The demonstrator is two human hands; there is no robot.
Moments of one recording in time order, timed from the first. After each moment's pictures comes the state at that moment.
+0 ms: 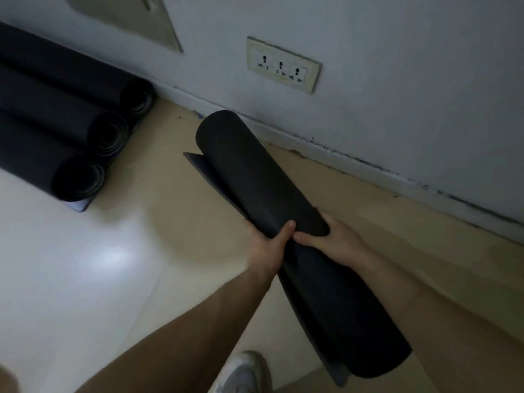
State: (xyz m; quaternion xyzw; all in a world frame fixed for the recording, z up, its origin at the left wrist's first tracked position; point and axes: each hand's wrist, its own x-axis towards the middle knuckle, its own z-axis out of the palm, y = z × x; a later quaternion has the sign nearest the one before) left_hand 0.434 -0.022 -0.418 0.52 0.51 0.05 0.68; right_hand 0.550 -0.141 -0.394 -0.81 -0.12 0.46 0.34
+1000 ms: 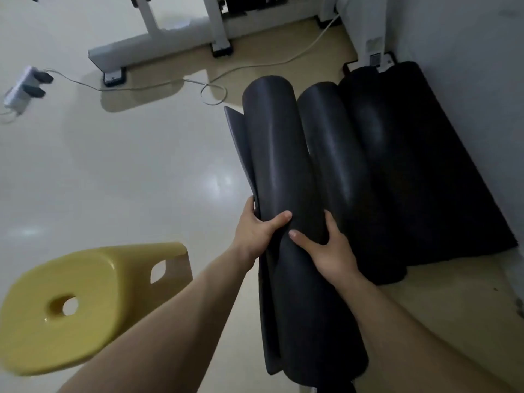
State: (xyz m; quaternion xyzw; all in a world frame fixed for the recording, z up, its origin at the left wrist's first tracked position) left_hand 0.023 0.583 -0.327 0.35 0.66 0.30 0.59; right_hand 0.190 0.542 -0.337 -0.72 -0.38 0.54 0.20
